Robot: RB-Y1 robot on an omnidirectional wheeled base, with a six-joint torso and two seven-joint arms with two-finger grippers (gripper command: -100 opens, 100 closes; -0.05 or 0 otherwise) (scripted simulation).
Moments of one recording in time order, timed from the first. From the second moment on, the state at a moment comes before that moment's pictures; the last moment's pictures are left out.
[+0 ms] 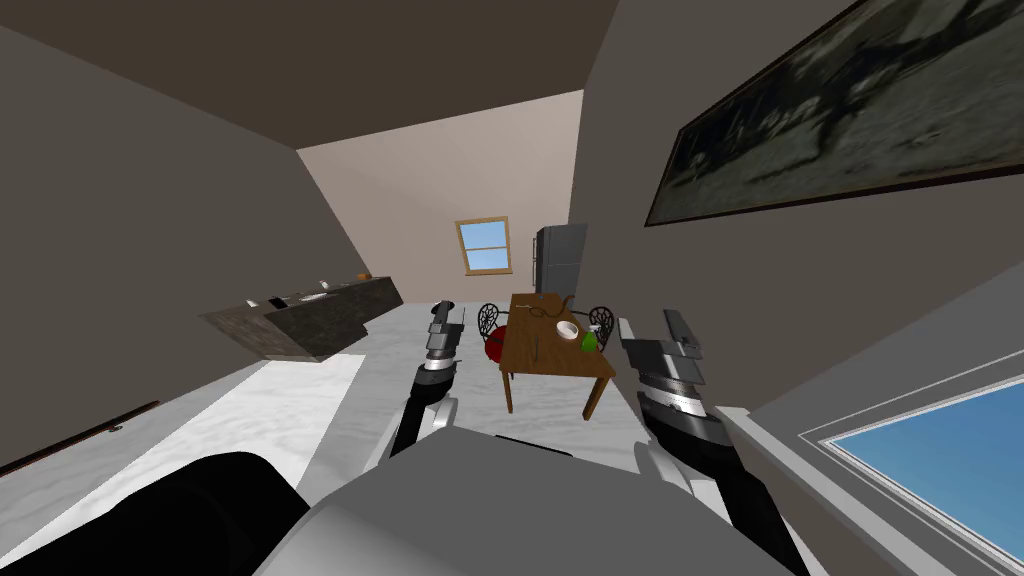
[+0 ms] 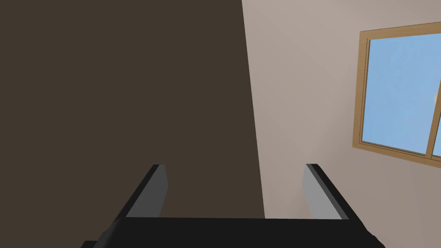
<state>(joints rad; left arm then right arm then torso) 0.51 0.03 -0.01 -2.32 -0.12 -0.55 0.07 0.54 -0.03 0.04 -2.32 -0.04 -0.49 -0.14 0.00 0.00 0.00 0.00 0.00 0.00</state>
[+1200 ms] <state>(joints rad) 0.51 0.03 -0.01 -2.32 -0.12 -0.55 0.07 0.41 -0.36 0.20 -2.05 0.12 -0.47 -0.04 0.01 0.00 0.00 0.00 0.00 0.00</state>
